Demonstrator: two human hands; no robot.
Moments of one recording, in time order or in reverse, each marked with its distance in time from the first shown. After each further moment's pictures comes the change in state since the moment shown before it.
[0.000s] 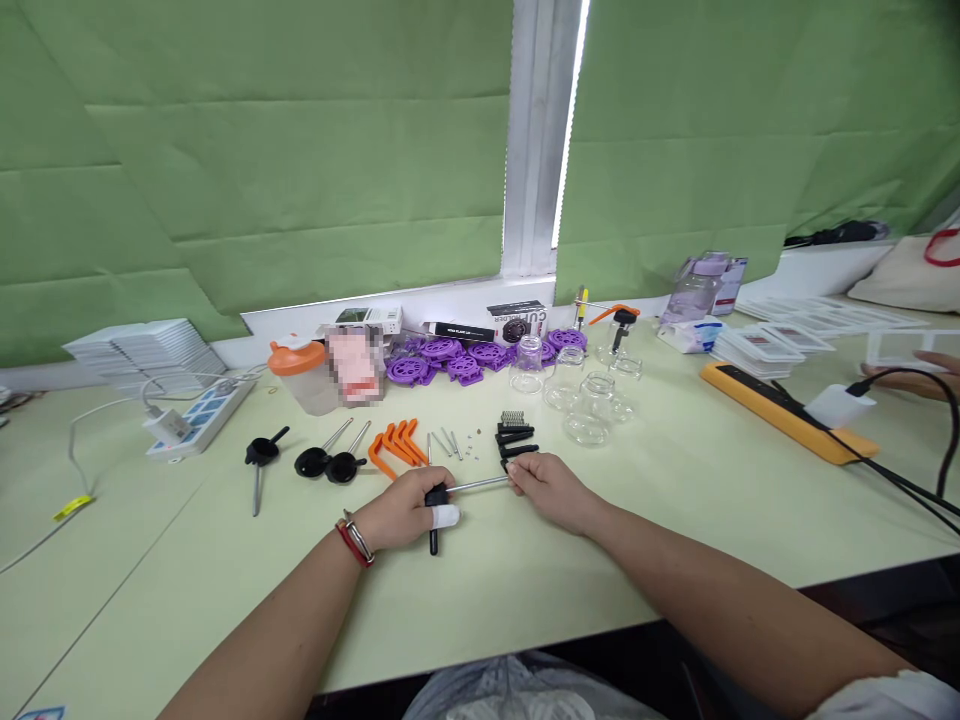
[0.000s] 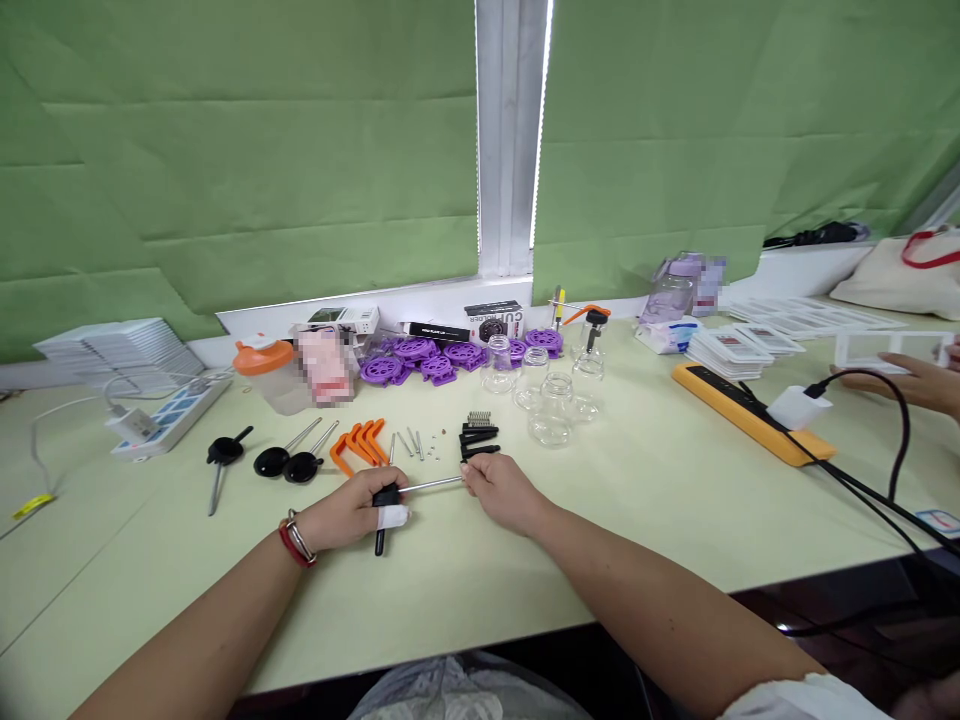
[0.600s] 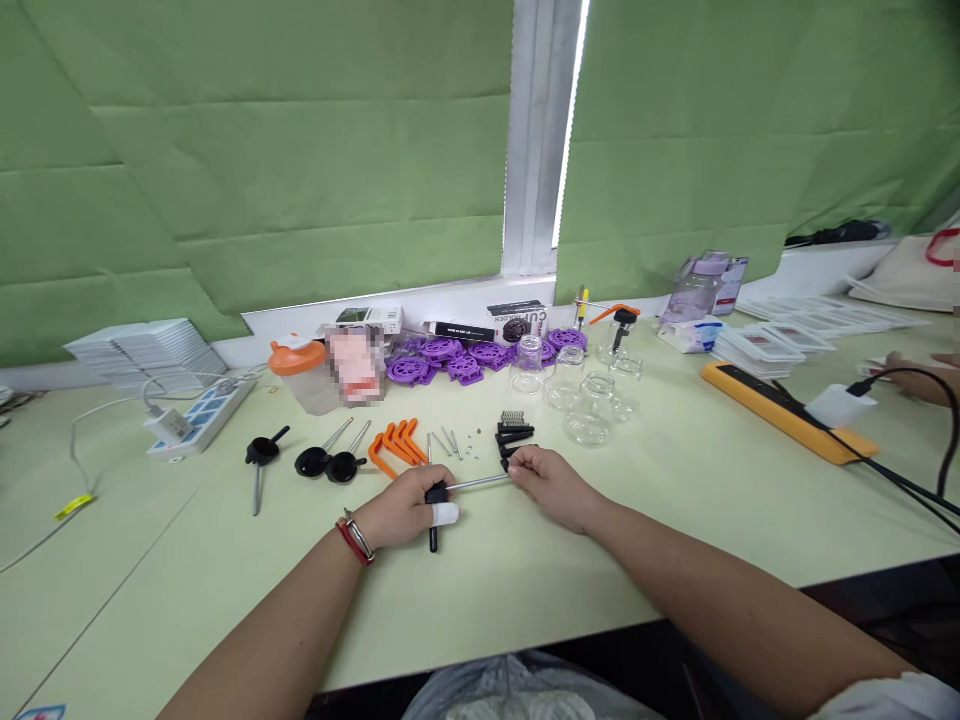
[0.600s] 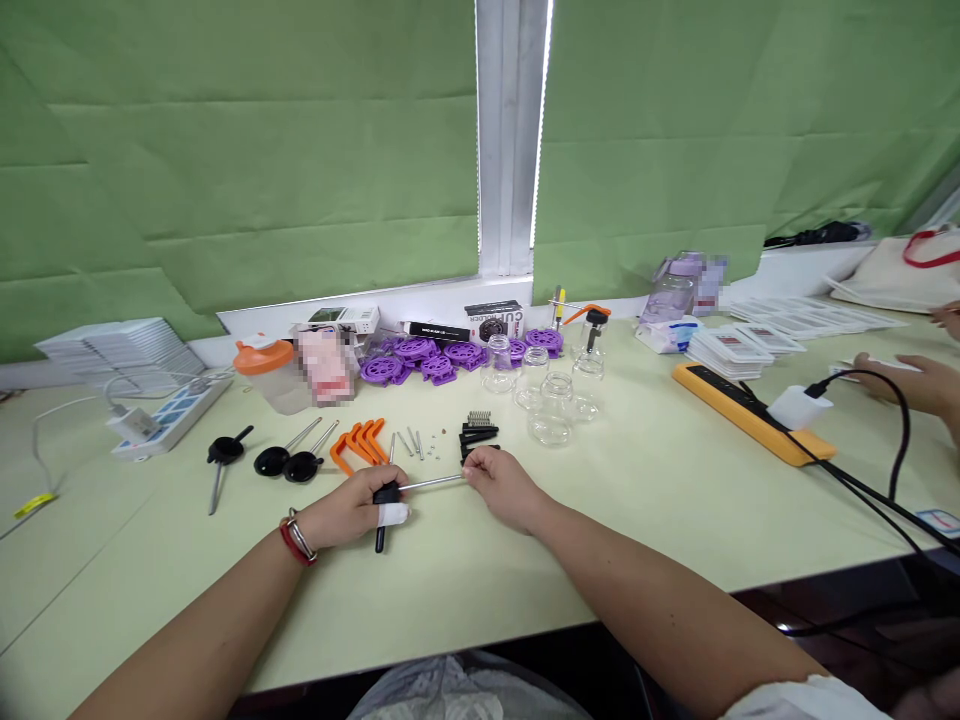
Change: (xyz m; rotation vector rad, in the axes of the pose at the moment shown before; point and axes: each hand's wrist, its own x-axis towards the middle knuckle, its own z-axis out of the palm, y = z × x) left_hand 0.001 0.000 0.000 -0.024 0.008 -0.026; right_hand 0.003 0.008 0.002 0.169 0.027 0.050
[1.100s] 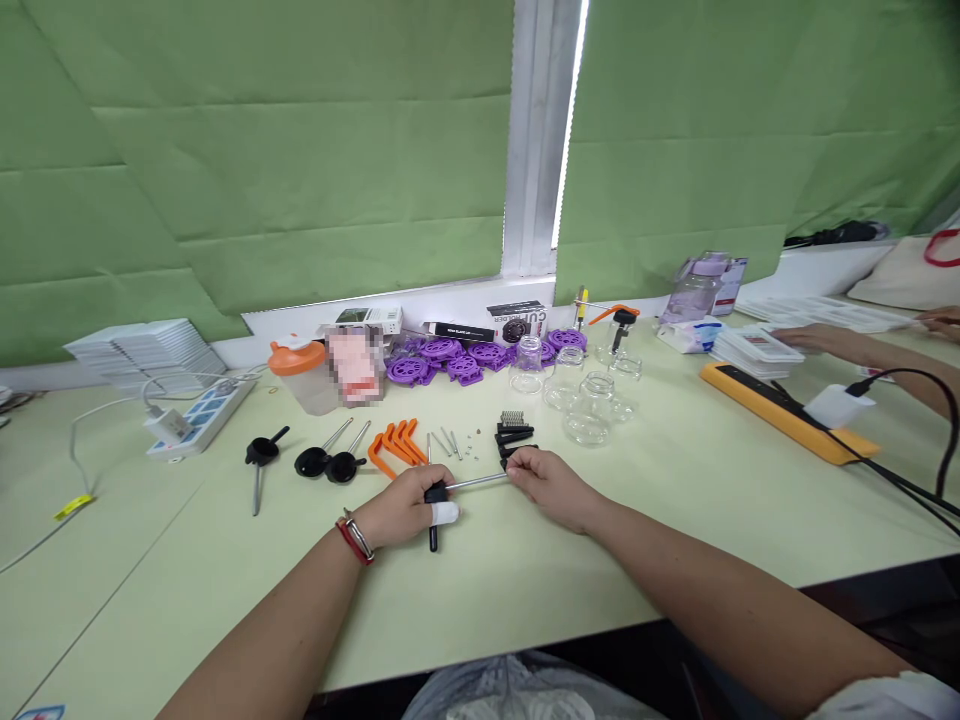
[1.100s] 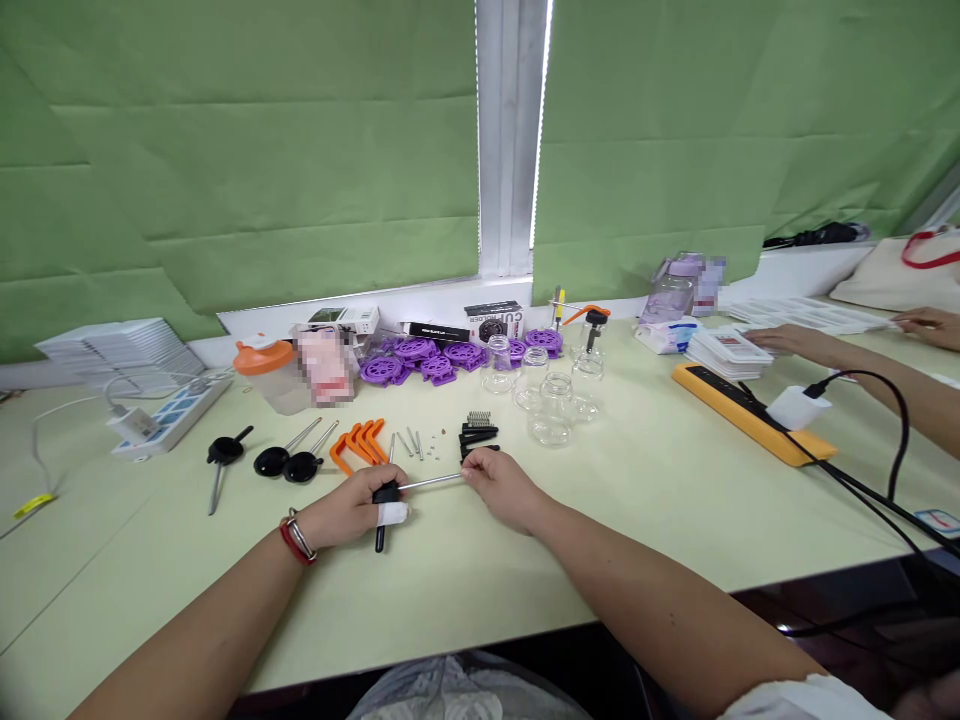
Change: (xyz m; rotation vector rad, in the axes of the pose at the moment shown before) left_hand 0.000 0.002 -0.001 -0.023 -0.005 -0.004; right_hand -0.001 -0.003 -0.001 -0.046 -0.032 -0.008
